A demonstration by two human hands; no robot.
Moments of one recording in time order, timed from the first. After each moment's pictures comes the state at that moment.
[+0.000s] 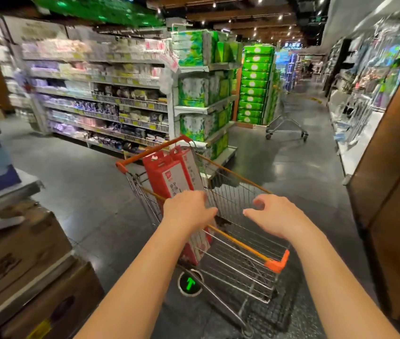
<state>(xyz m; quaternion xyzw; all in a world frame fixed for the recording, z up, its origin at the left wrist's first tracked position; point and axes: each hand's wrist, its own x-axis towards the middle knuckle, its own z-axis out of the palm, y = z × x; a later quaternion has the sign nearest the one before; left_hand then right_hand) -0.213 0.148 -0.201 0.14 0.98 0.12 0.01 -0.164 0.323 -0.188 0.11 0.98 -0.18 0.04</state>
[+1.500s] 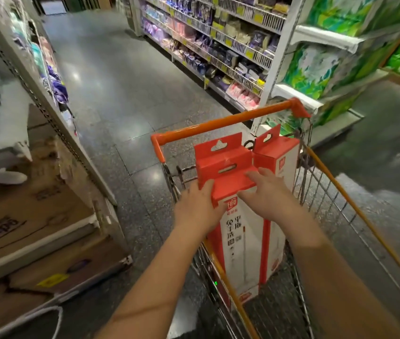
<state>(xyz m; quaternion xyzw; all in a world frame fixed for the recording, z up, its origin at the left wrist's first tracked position) -0.629 0.068 -0.385 -0.16 0.95 0.26 0.05 -0.690 0.209 -0.339 -0.14 0.96 -0.17 0.15</state>
